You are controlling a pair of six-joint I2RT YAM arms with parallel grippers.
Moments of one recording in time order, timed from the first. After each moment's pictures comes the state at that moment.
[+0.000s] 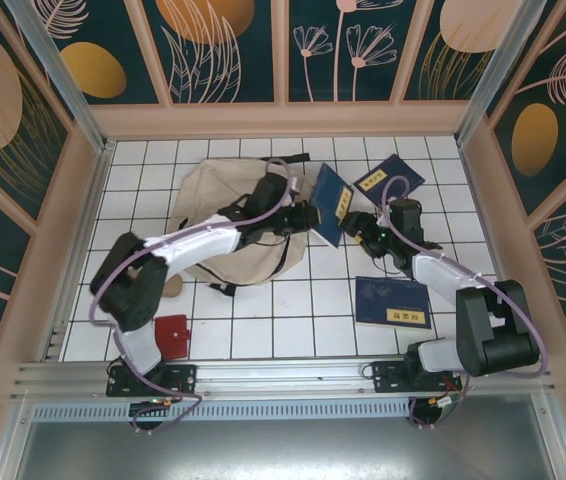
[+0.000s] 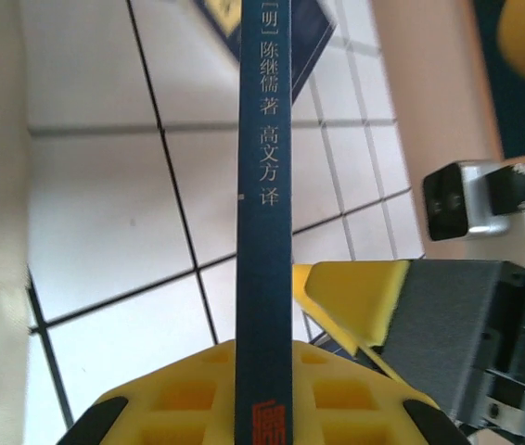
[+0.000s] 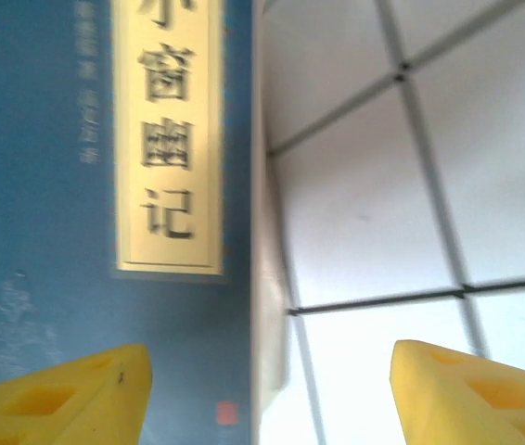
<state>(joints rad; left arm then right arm) -0.72 1.75 1.24 -0.05 0.29 -0.85 0.23 1.36 0.64 0.10 -0.48 0.86</state>
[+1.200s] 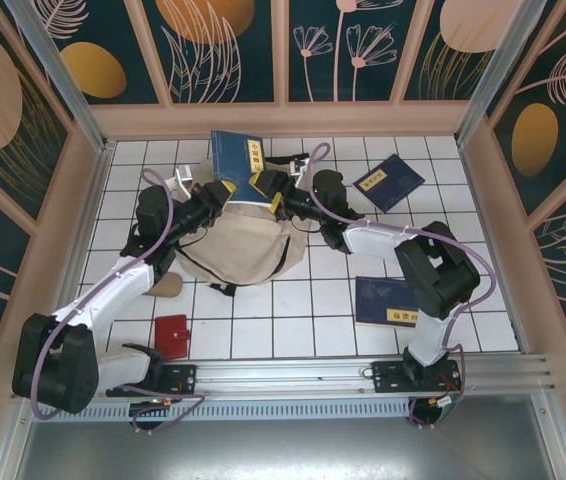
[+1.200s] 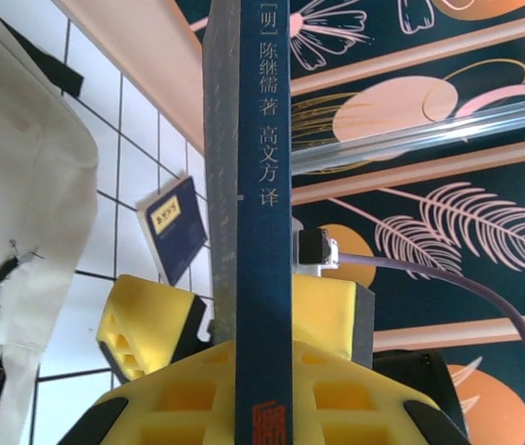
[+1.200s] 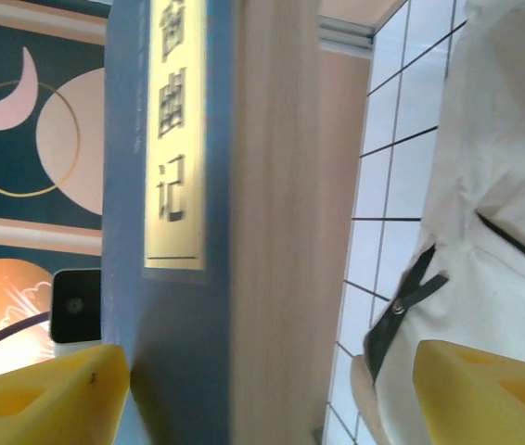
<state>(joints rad) -0.30 1.24 0.71 0.42 0.52 -1.28 0.63 1.81 1.04 0.72 -0.54 1.33</state>
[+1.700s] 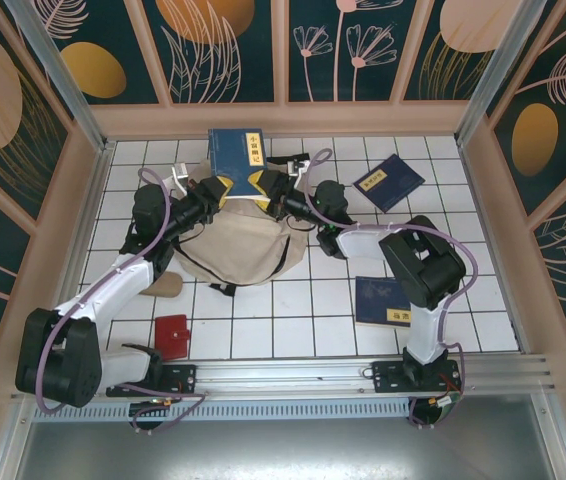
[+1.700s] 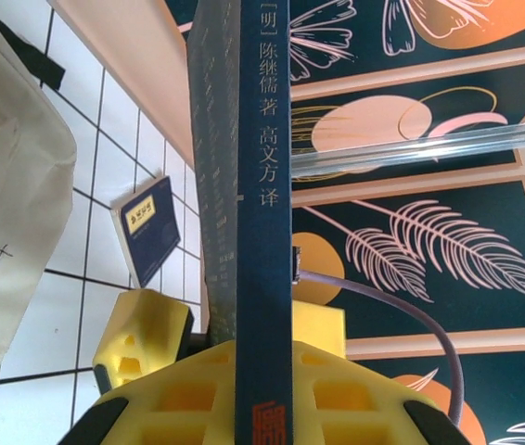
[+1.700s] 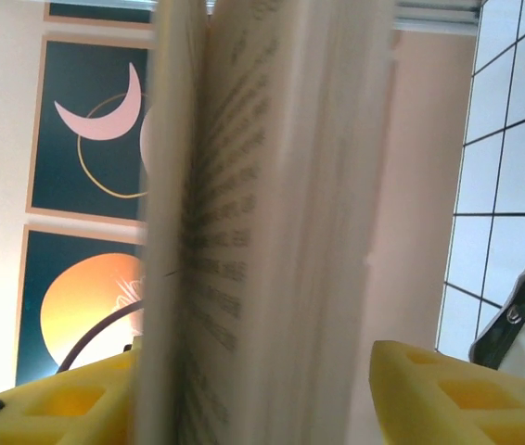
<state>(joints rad) -0.26 1.26 0.71 0.49 0.55 -1.38 0.64 1.90 1.00 1.09 -0.55 1.56</state>
